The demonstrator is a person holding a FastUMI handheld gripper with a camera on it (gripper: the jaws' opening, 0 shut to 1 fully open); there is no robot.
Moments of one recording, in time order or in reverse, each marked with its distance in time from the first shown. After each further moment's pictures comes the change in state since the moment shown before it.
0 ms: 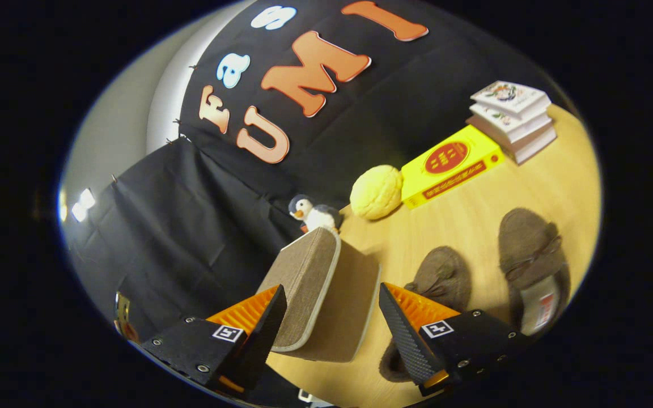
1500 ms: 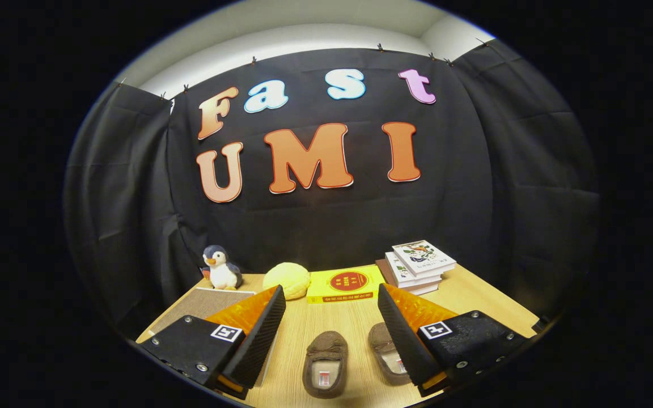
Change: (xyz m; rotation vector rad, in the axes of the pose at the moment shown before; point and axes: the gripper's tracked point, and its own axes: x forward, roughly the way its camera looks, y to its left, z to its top) arm -0.122 0.061 0.098 -0.618 -0.523 -0.676
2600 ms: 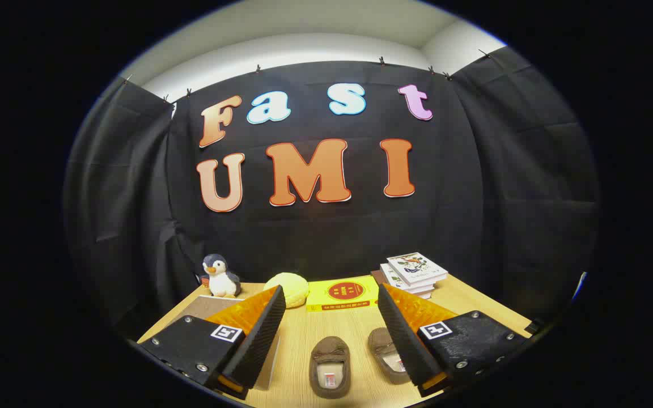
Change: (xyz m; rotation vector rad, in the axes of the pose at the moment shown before) arm -0.030 0.020 0.020 -0.017 -0.066 -0.048
